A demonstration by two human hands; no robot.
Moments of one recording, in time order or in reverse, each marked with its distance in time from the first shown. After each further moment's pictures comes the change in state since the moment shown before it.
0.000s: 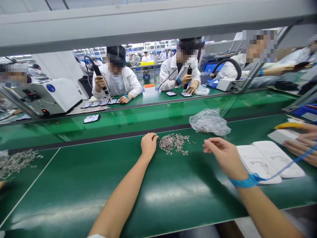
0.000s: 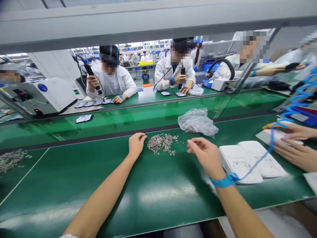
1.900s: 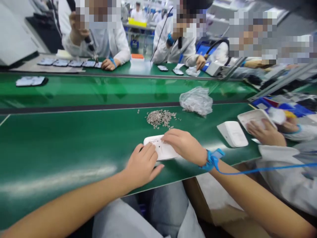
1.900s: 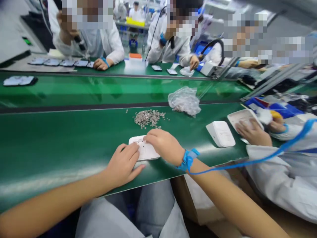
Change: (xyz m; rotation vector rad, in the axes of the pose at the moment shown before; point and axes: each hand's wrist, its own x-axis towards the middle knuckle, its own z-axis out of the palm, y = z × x) left_hand -0.165 0.051 -0.078 0.089 -0.244 0.670; right_hand -0.056 -0.055 0.044 -0.760 -0.724 -0.852
